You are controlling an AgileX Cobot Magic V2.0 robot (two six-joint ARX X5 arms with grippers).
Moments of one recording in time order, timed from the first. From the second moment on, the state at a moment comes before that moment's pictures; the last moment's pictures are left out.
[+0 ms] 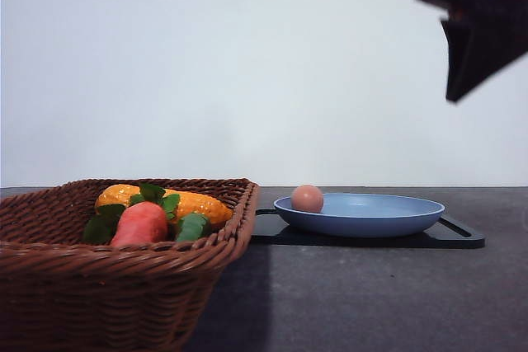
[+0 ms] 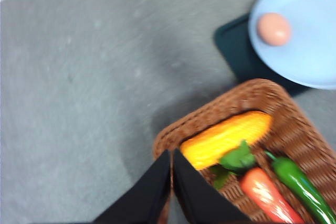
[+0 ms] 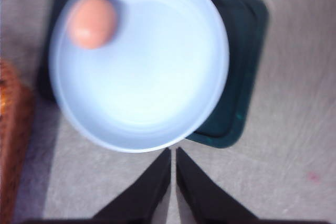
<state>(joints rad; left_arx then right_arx) -0.41 1.34 1.48 -0.94 -0.09 0.11 0.23 1.43 1.33 -0.88 -0.18 0.13</state>
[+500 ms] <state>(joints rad) -0.28 0.98 0.98 -0.48 0.03 0.01 0.48 1.05 0.94 -0.47 0.08 0.12</state>
